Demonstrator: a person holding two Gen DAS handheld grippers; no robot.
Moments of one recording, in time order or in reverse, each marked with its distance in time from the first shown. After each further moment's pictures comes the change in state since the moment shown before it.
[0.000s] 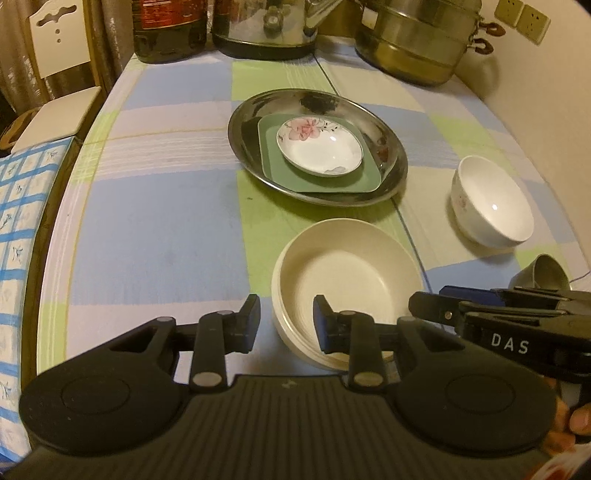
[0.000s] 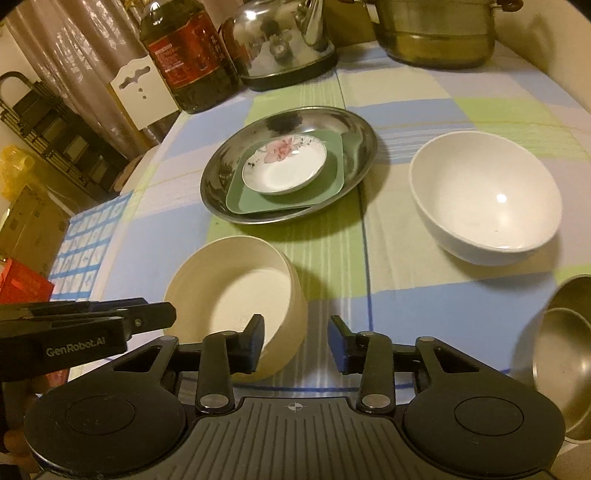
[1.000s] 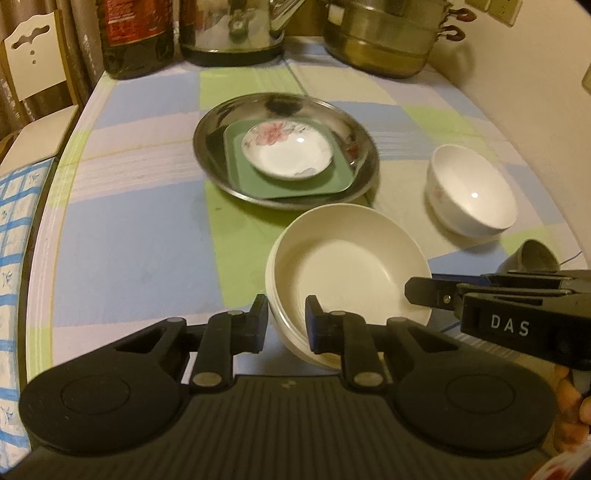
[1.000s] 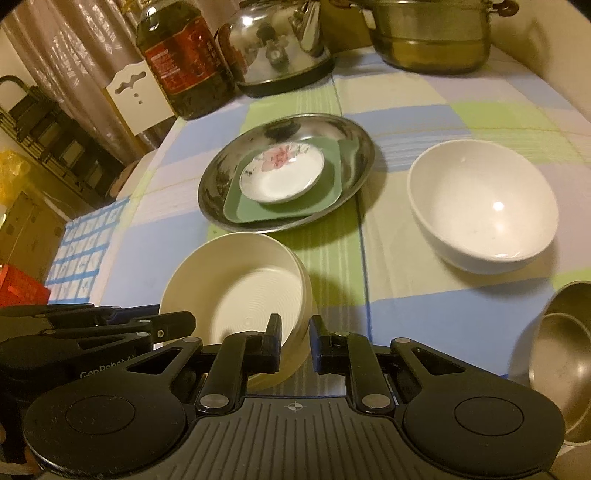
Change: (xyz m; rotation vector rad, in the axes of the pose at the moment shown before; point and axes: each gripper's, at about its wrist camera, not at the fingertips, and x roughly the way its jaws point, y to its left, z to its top) left arm -0.002 -0.022 0.004 0.080 -0.020 -0.039; right arm -0.014 -0.001 0.005 0.020 -0.023 -0.018
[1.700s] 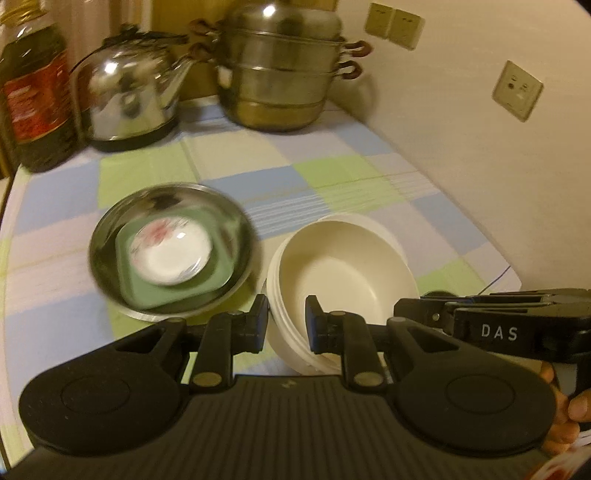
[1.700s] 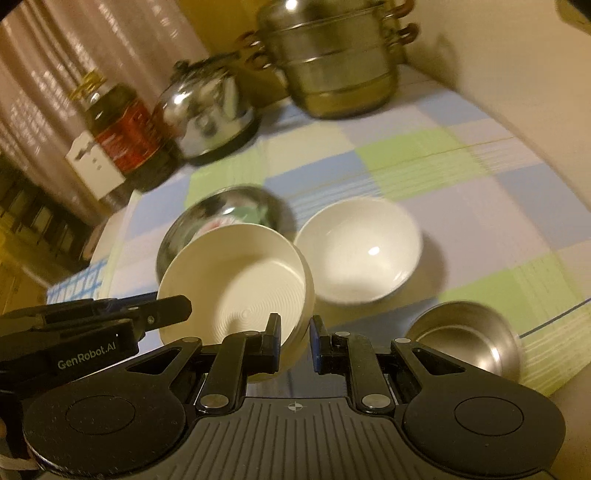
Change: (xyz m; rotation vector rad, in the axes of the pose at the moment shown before) left arm -0.022 -0.080 0.060 0.171 -0.125 -0.193; right arm -0.089 -0.060 0.025 0.176 -0.126 -0.090
